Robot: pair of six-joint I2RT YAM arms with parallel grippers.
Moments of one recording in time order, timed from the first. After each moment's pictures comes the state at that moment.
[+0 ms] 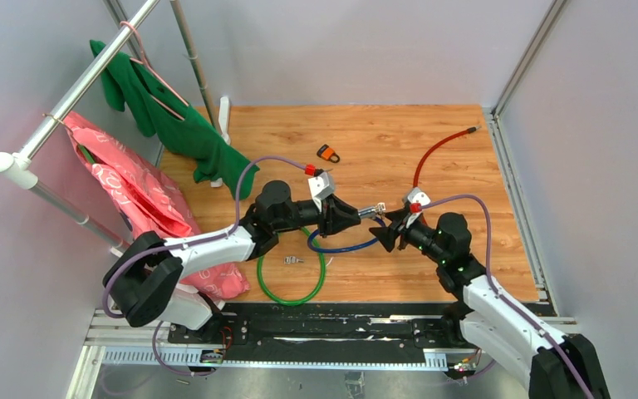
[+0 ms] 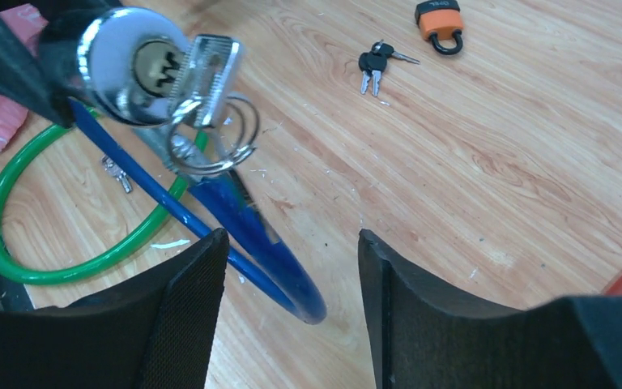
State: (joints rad) left arm -0.78 1.40 0.67 0.71 0.60 -0.18; right arm 0.40 0.76 0.26 0.34 -0.48 -0.04
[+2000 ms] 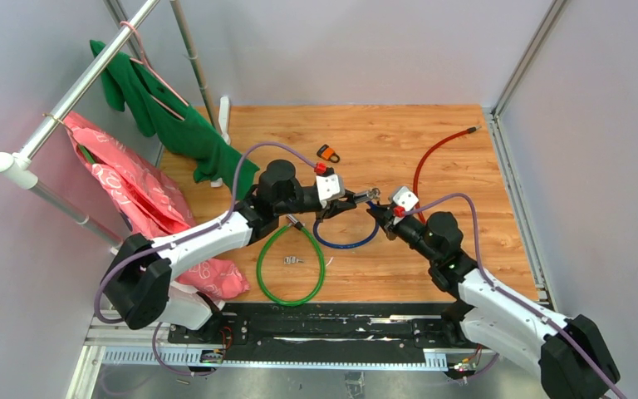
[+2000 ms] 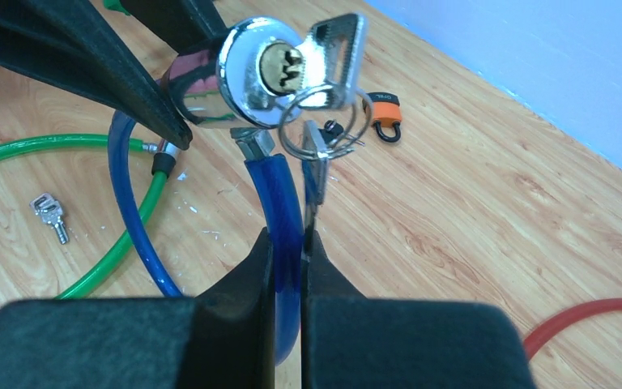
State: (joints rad) left arm -0.74 1.39 0.86 0.37 0.65 0.30; right arm 0.58 0.83 0.31 0.50 -0.23 -0.21
